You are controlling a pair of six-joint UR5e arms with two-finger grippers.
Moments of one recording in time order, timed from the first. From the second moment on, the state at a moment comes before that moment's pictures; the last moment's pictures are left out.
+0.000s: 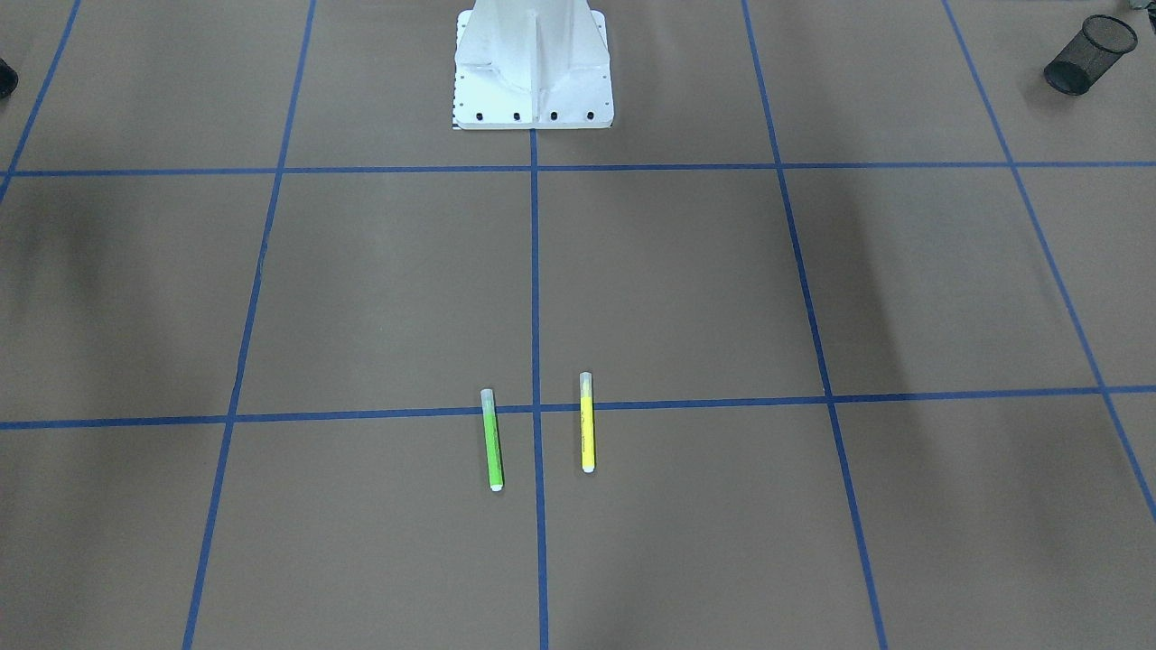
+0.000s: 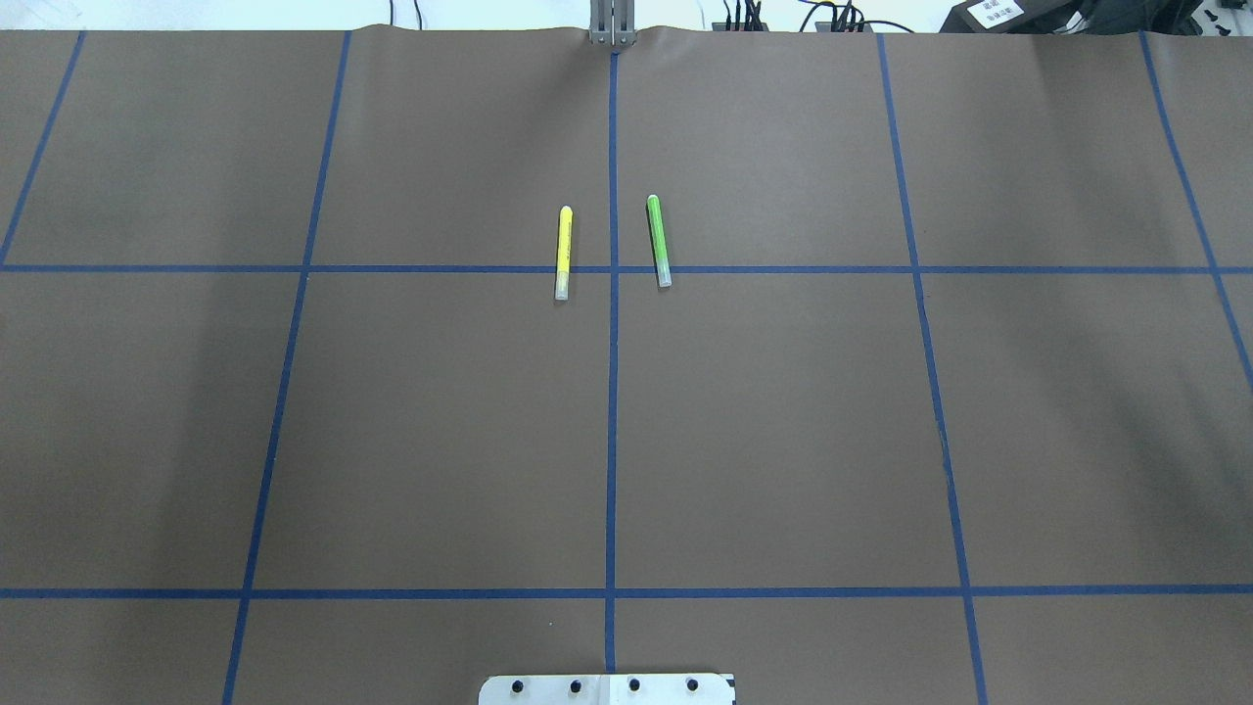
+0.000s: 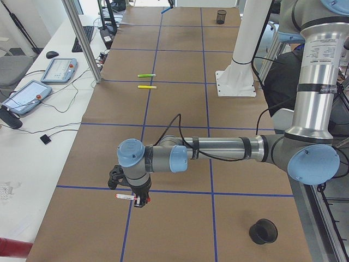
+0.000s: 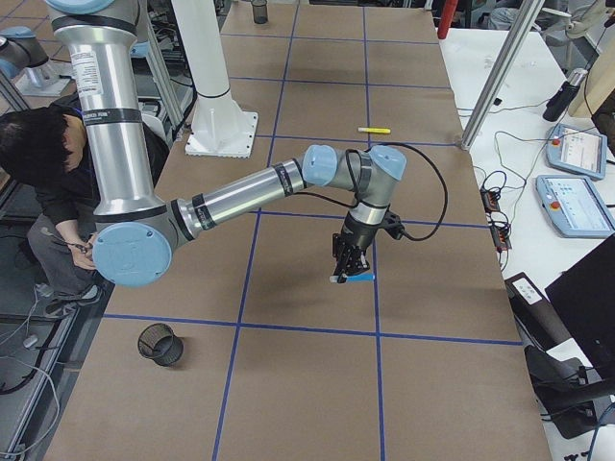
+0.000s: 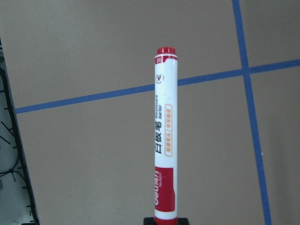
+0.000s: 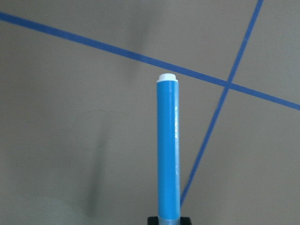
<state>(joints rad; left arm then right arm) -1.63 -1.62 -1.50 -1.47 -2.16 0.31 1.34 -1.45 1.83 -2.14 1.96 -0.38</state>
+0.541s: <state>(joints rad) -1.69 -1.55 -1.56 -1.16 -2.11 0.50 1.44 -1.52 1.80 -2.30 1.94 -0.59</state>
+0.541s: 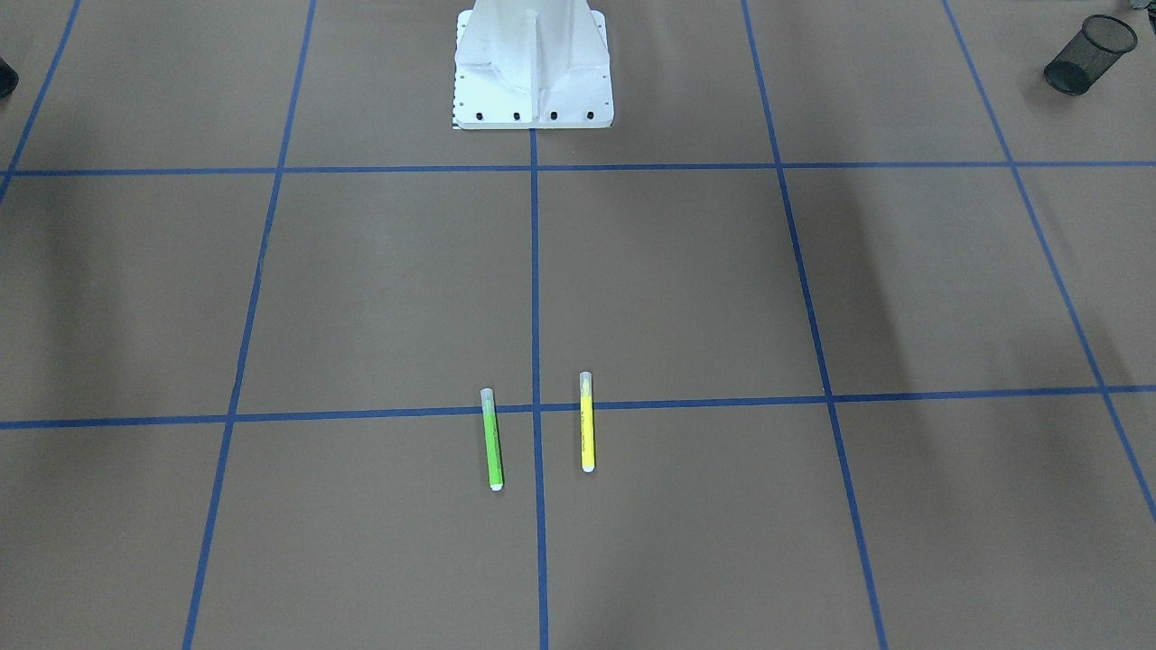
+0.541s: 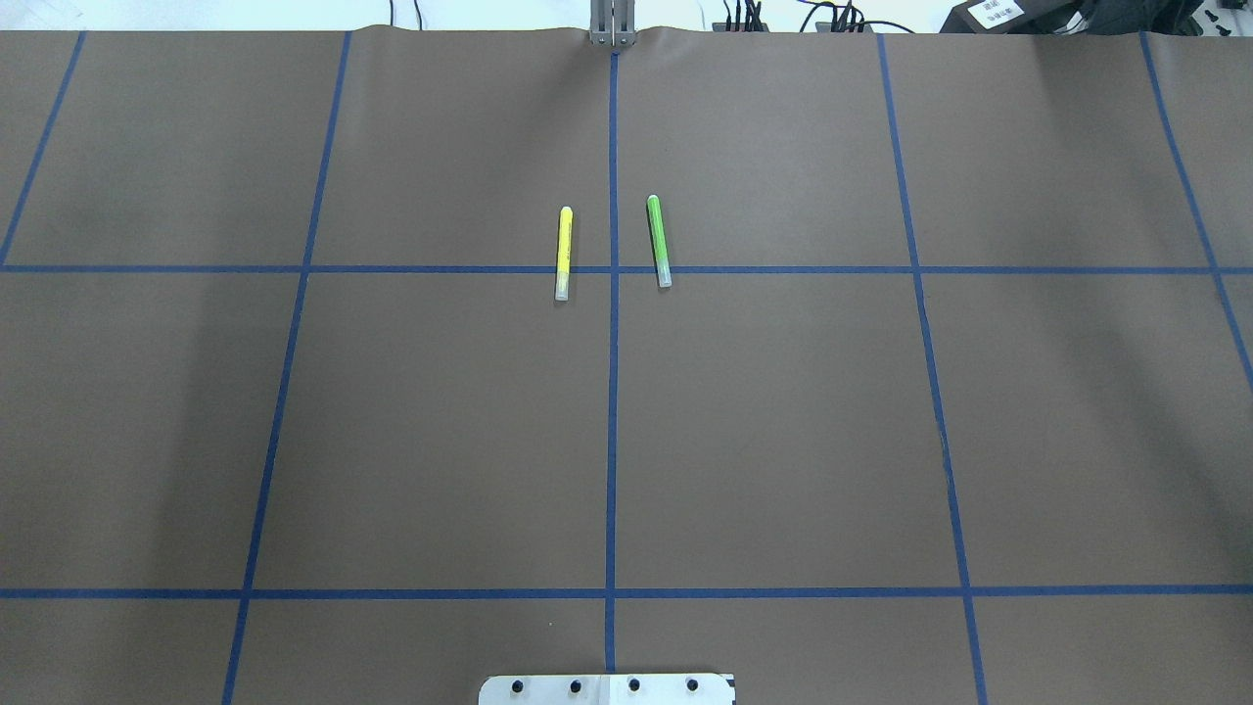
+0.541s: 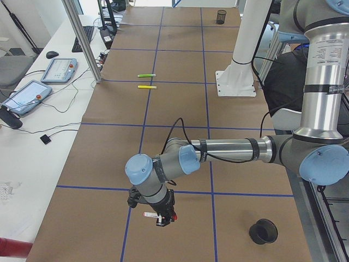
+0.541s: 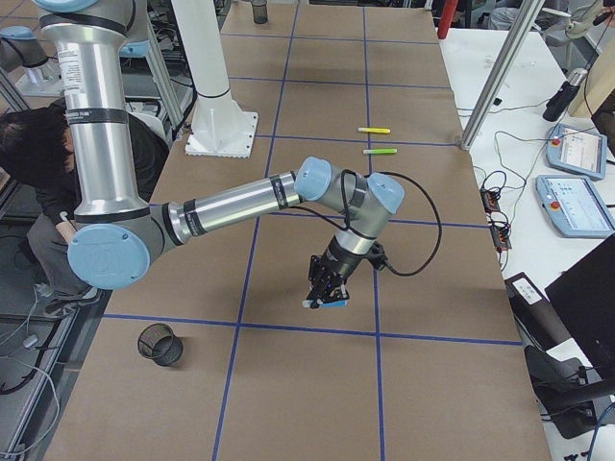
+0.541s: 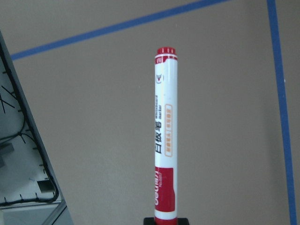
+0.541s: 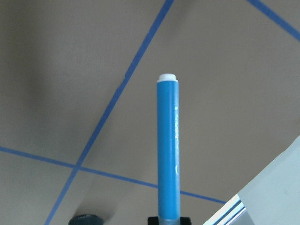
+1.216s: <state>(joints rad) -1.86 -1.31 -1.78 -0.78 -2.11 0.51 1.59 -1.62 1.79 -2.51 1.97 -0.62</state>
